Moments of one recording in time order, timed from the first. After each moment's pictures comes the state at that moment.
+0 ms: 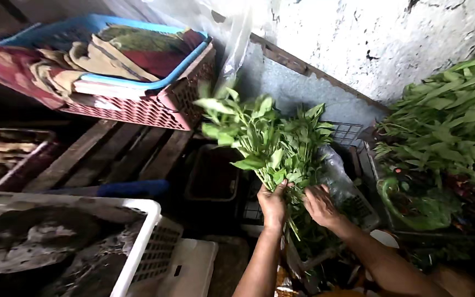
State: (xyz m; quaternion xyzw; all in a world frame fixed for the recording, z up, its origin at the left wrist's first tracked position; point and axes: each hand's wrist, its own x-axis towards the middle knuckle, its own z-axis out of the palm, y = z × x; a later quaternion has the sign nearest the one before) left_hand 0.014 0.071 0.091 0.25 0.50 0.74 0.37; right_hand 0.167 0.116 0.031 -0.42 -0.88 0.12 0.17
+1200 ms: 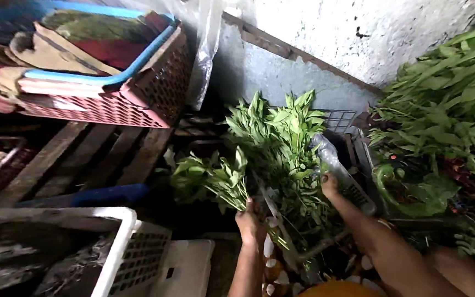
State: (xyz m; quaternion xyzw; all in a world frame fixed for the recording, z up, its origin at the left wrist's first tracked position) left_hand -0.019 0.033 0.022 0.07 0.59 0.69 0.41; right_hand 0.211 0.194 -0.041 -0.72 -0.59 0.34 0.12
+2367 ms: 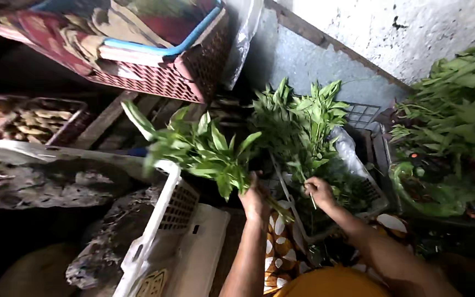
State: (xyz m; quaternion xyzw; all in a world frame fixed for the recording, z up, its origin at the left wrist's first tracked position) left_hand -0.036 0.011 0.065 0.10 0.55 0.75 0.36; right_hand 0.148 0.095 -0.005 -0.53 -0.69 0.46 0.19
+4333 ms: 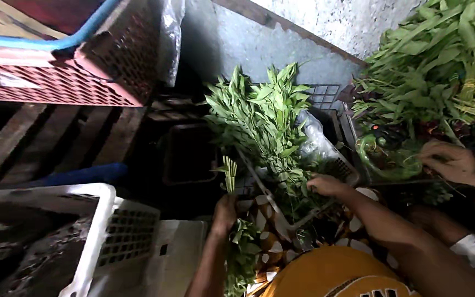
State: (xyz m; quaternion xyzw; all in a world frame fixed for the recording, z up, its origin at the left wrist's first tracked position) left_hand -0.088 -0.020 0.005 0.40 0.77 0.30 0.40; right_hand 0.260 0.122 -0.028 -0.42 -0.84 0.32 -0.11
